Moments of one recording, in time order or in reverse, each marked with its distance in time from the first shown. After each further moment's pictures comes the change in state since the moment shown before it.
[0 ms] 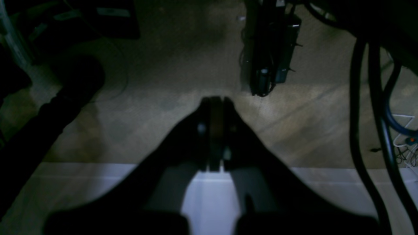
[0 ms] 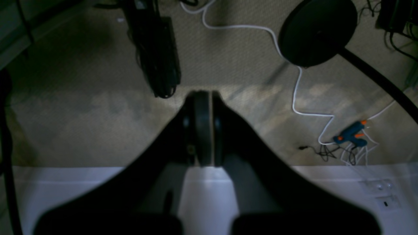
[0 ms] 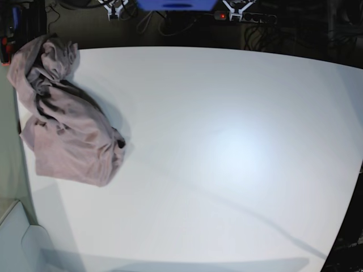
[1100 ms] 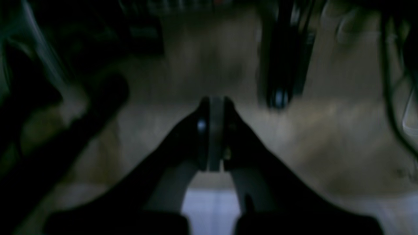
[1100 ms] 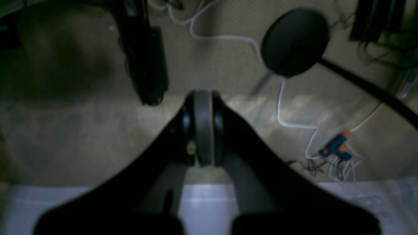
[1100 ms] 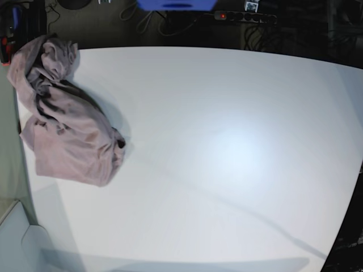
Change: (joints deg) left arm 22.4 -5.9 -0.1 36.0 -0.5 0.1 0.3; right arm -23.2 1.6 0.2 32.6 0.0 -0.5 -0.5
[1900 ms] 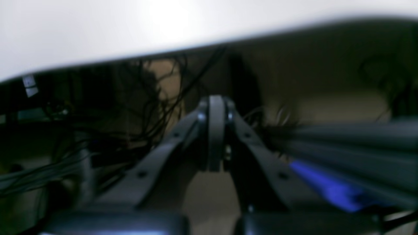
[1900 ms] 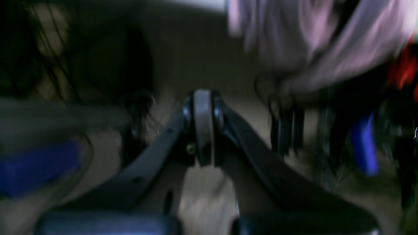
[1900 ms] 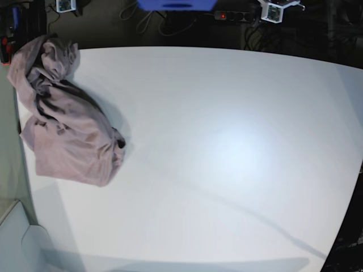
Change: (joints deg) left arm 32.7 -6.5 -1.0 68.8 -4.0 0.3 0.6; right arm -37.1 2.7 6.2 72.6 0.2 -0.3 -0.4
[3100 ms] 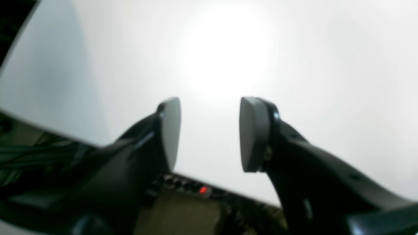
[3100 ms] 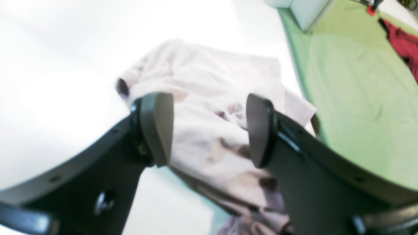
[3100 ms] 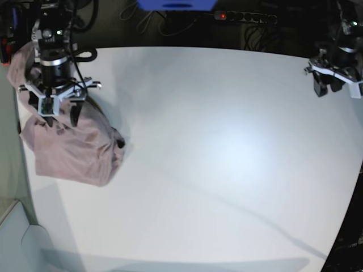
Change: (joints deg) left arm -25.8 -4.3 -33.7 1.5 -32.8 -1.0 31.1; right arm 39.8 1.6 1.9 2.1 0.2 0.5 -16.2
